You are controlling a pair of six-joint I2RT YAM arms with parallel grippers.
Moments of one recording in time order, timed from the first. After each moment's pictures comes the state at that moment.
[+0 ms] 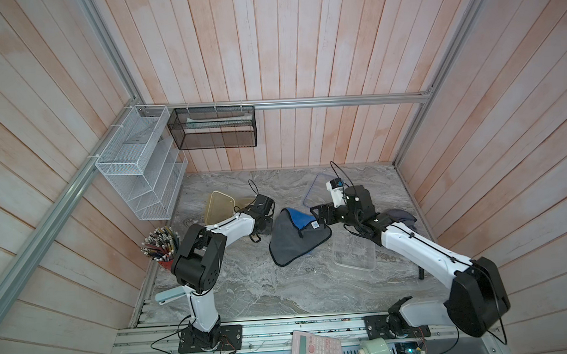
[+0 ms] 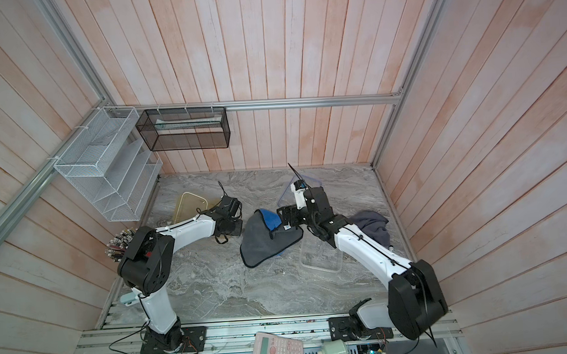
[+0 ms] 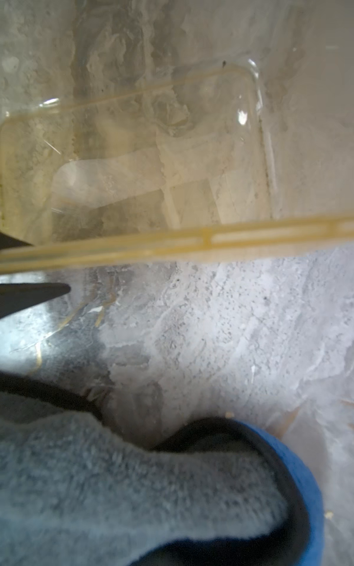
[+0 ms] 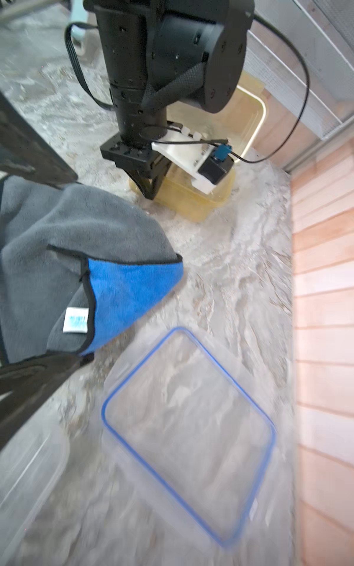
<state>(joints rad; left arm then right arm) -0.47 1.88 1.19 -0.42 -0.18 -0.21 0.49 1.29 0.90 -0.14 -0.14 0.28</state>
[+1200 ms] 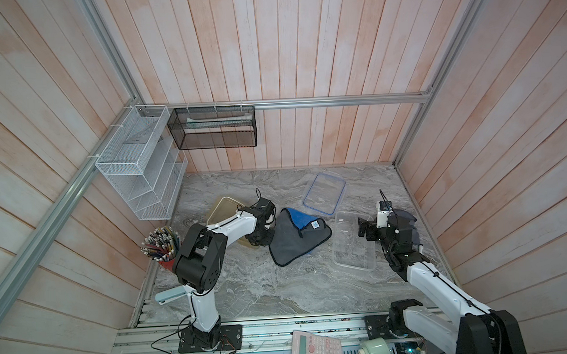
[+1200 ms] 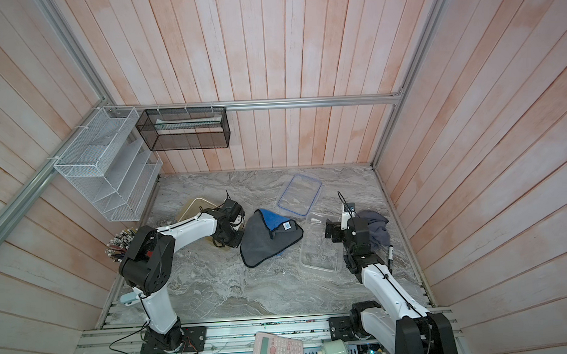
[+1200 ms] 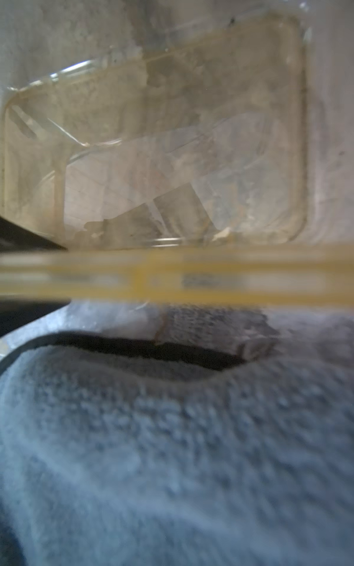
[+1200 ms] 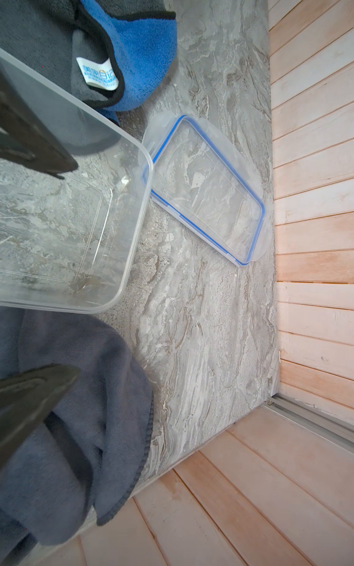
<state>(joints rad) -0.48 1.88 1.22 -0.71 0.00 -0.07 0.13 1.01 0.41 0.16 0.07 0.08</state>
